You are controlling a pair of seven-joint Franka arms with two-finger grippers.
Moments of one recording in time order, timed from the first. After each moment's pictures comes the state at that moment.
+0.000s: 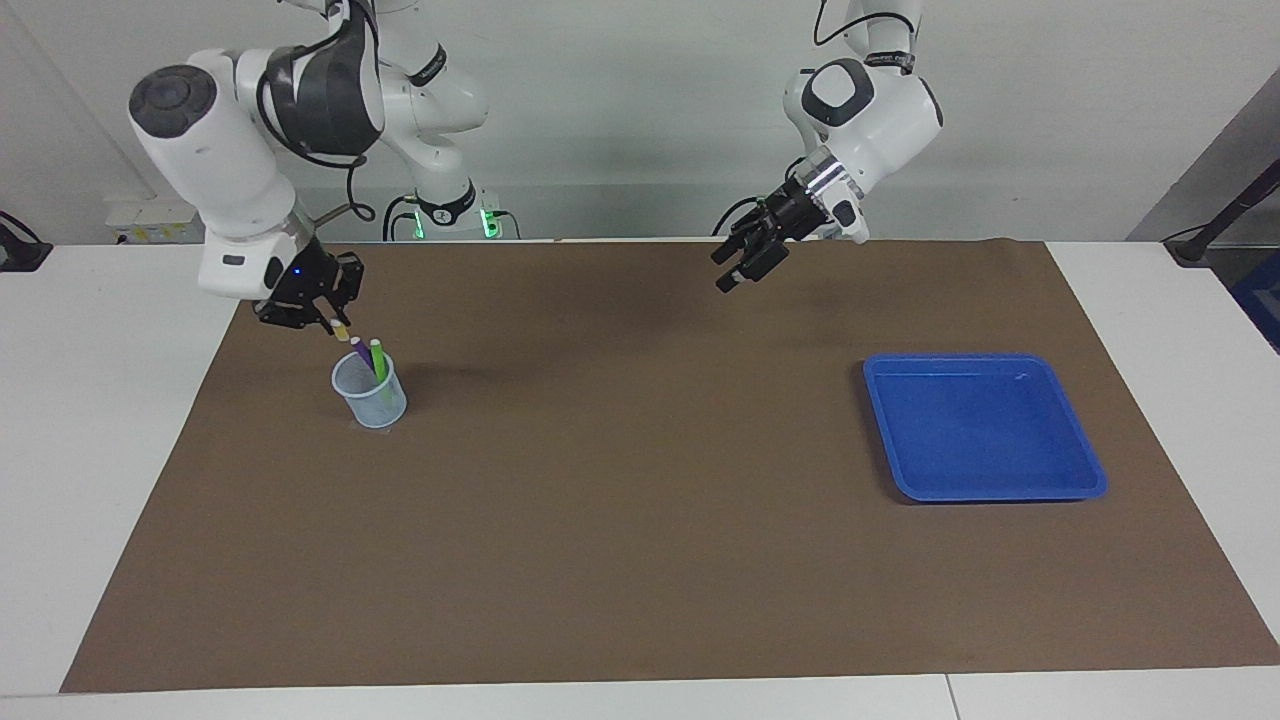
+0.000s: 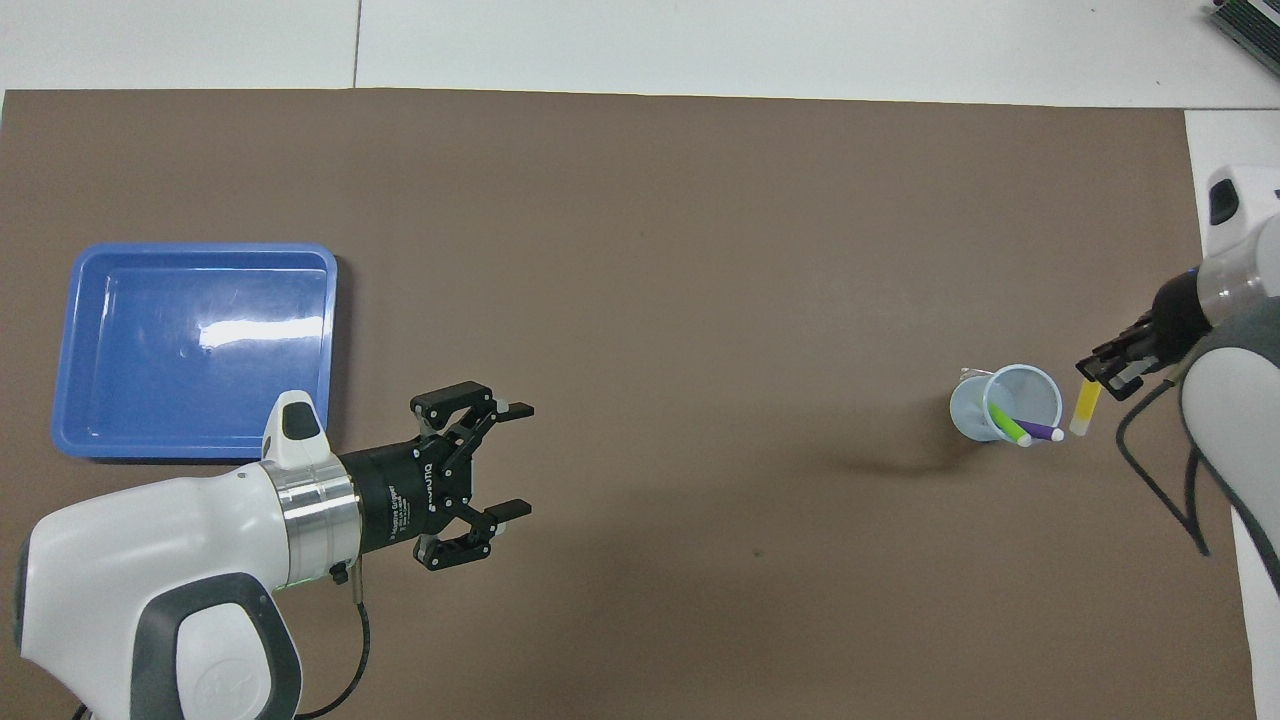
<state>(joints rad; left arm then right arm) -0.45 -0.37 -0.04 -2.45 -1.08 2.43 -1.05 0.07 0.00 -0.08 -1.72 -0.03 1.62 -0.67</state>
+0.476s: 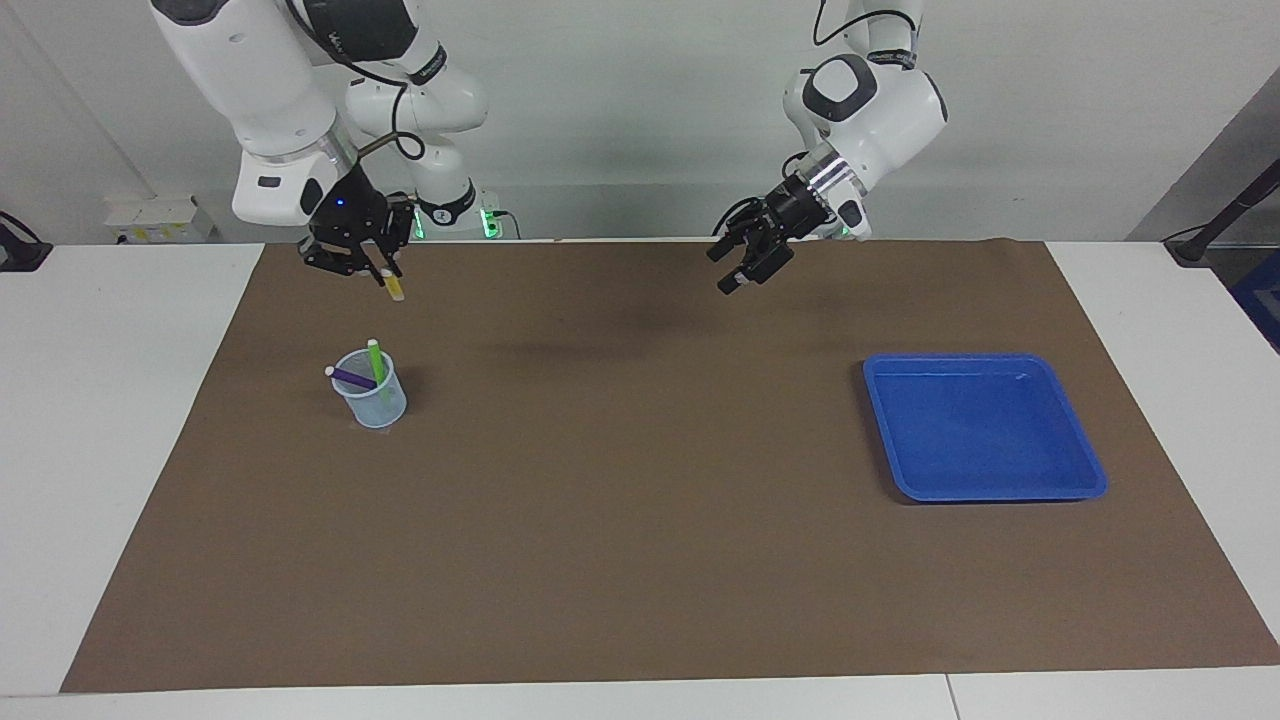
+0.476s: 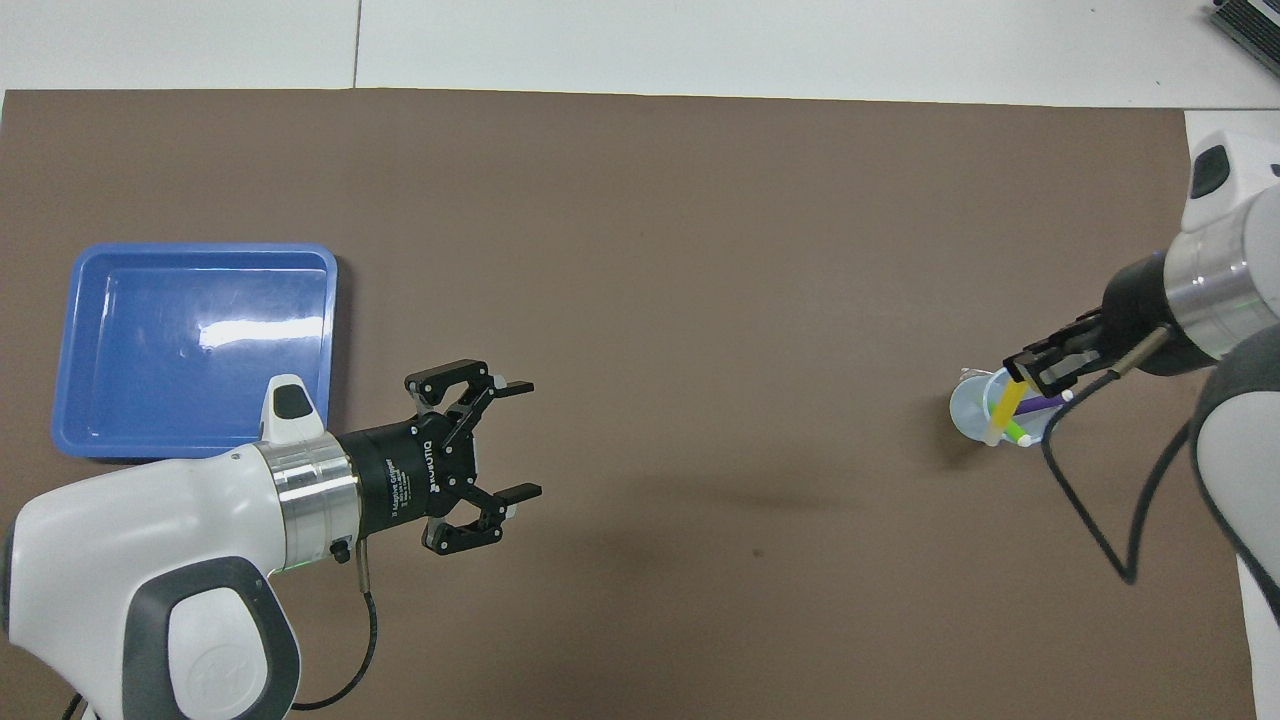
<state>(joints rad) -0.45 -0.33 -0.04 -2.39 -1.08 2.44 -1.22 0.09 -0.01 0.03 -1.62 0.14 1.55 -0.31</state>
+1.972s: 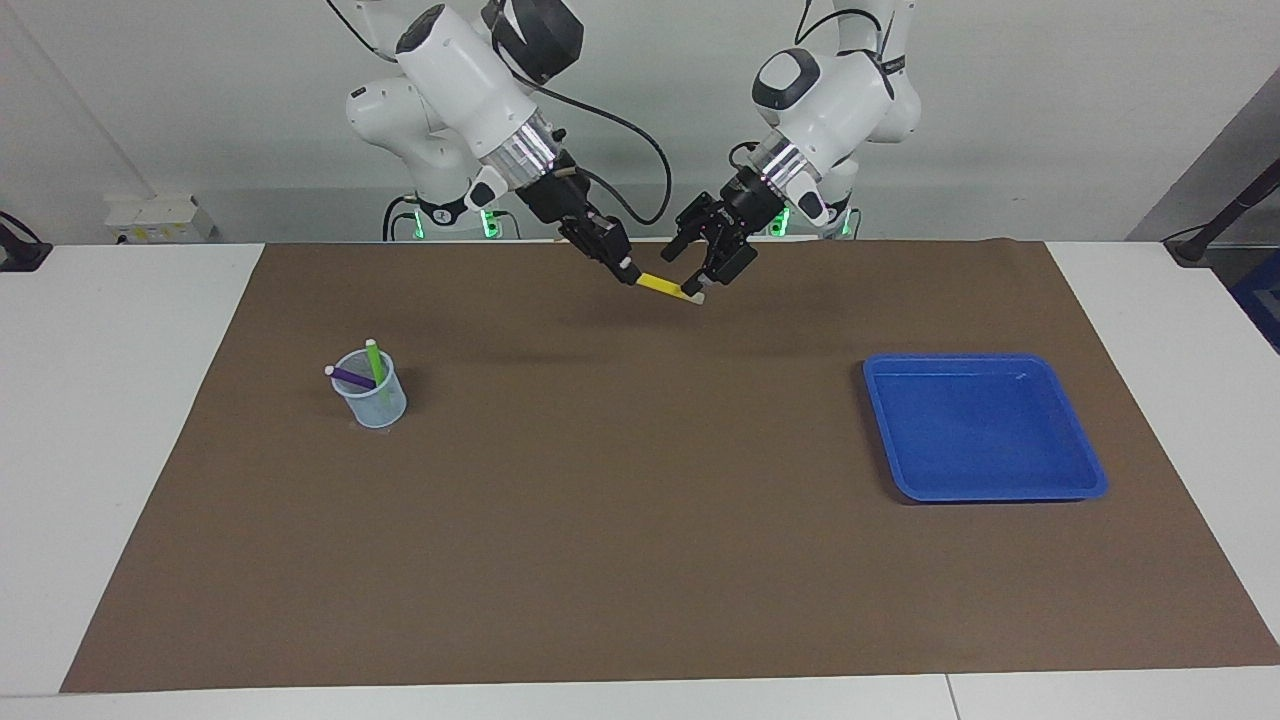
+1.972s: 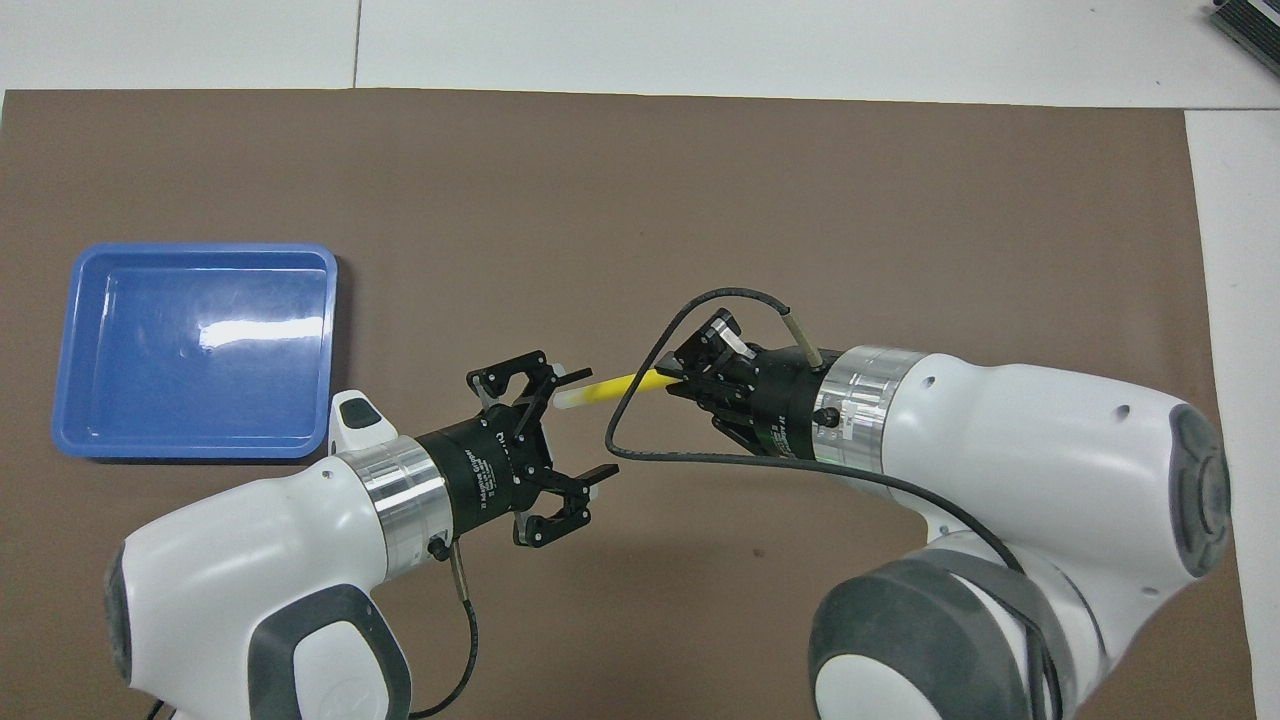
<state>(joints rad) -0.47 -0.27 -0.19 -2.32 -1.08 2.64 -1.52 0.46 -0.14 0.04 -2.05 0.61 2.39 1.02</state>
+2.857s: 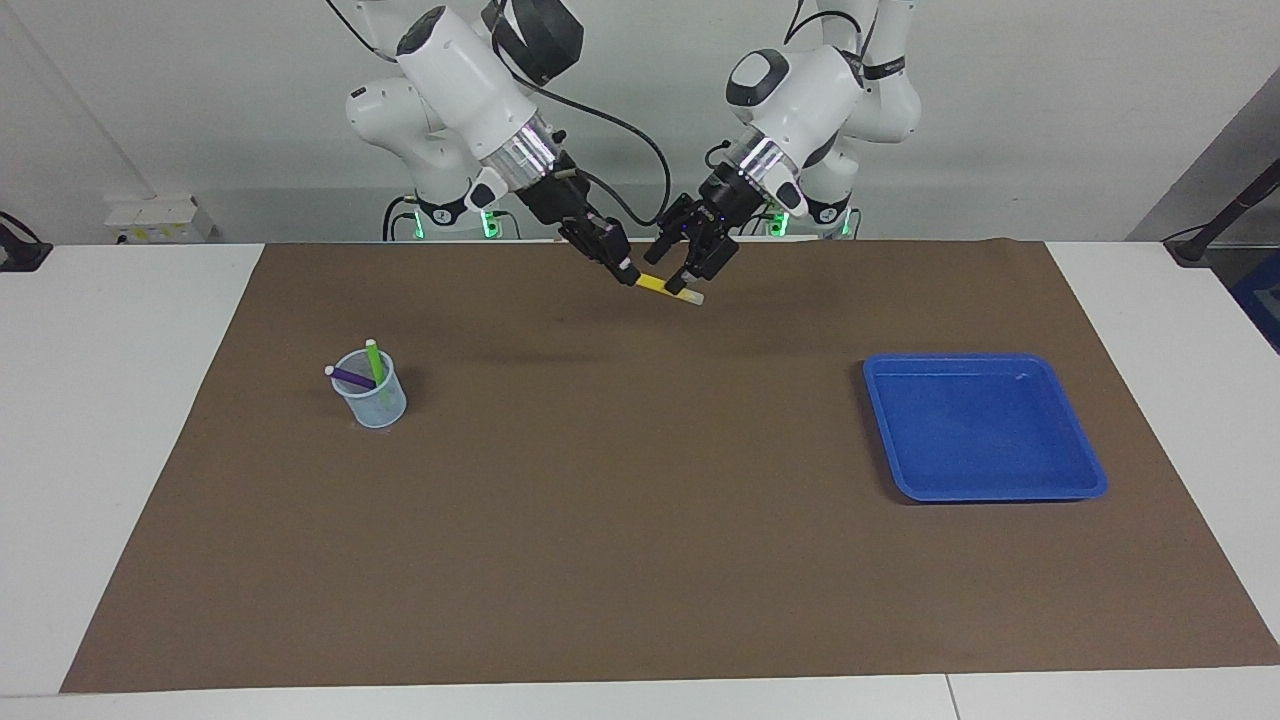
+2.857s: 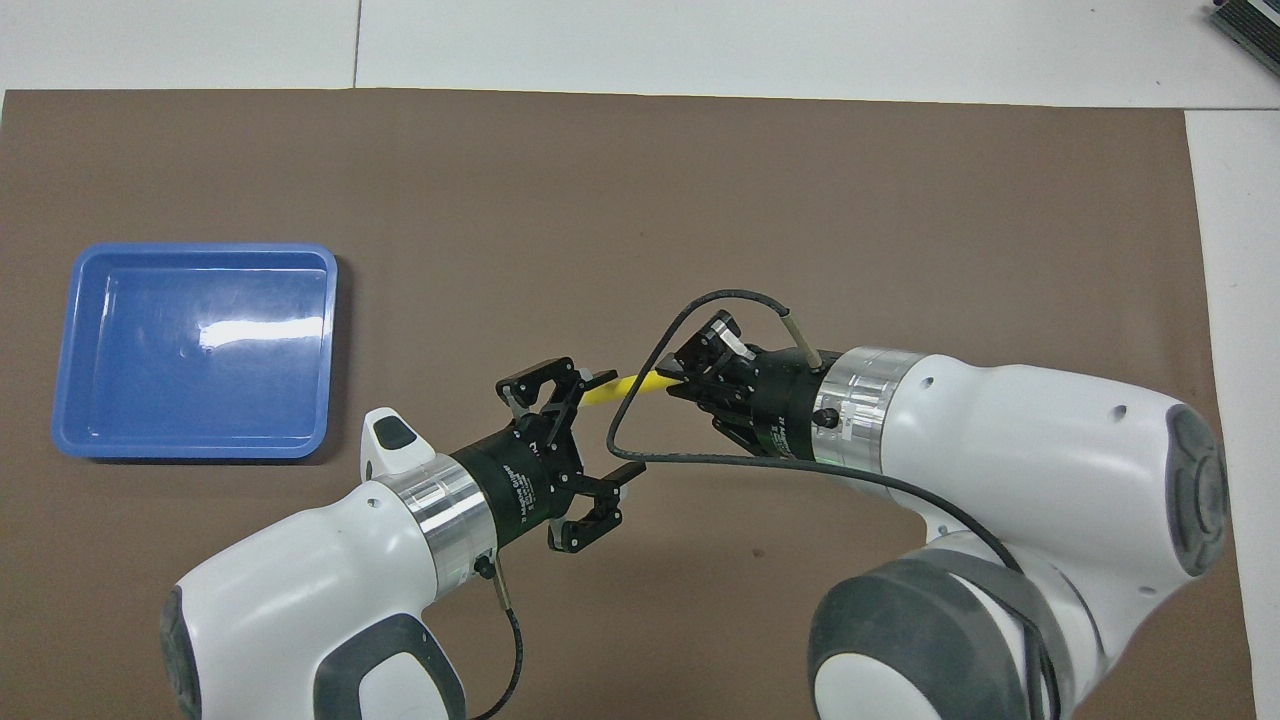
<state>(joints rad) -0.47 -0.25 -0.27 -2.32 -1.08 2.78 -1.54 0.46 -0.14 0.04 -2.06 0.61 2.39 1.02</state>
